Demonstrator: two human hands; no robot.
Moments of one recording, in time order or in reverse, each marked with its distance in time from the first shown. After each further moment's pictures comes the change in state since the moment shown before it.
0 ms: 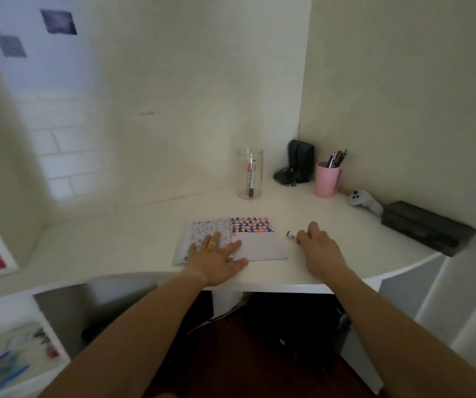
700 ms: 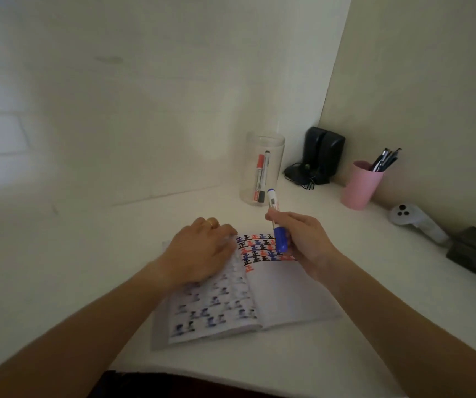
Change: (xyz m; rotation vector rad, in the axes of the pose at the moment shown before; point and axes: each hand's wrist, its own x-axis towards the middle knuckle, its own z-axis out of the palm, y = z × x) left_hand 0.135 -0.065 -0.038 -0.068 0.288 0.321; right_hand 0.171 -0.079 0.035 1.538 -0.144 0.491
